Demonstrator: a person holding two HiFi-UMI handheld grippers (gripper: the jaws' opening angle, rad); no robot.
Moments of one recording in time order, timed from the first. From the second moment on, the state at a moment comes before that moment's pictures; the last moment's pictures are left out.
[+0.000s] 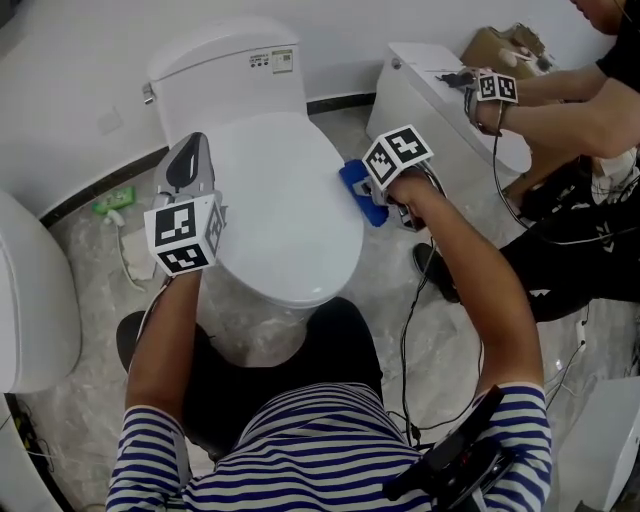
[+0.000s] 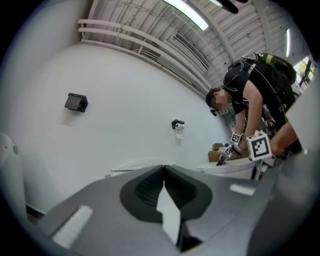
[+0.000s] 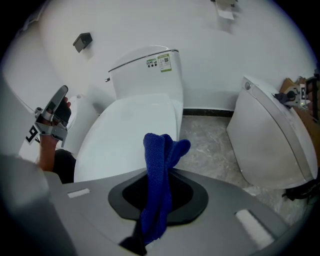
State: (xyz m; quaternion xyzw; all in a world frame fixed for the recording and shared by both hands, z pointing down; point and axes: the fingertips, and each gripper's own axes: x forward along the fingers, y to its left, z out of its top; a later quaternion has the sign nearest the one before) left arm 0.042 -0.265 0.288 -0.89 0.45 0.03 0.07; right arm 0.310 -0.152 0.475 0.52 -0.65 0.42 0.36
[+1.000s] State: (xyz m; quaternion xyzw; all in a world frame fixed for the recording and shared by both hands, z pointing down) left arm 0.020 -0.261 0.276 -0.88 0.46 0.04 0.07; right arm 0.176 -0.150 0.462 0.43 -0.72 0.40 0.37
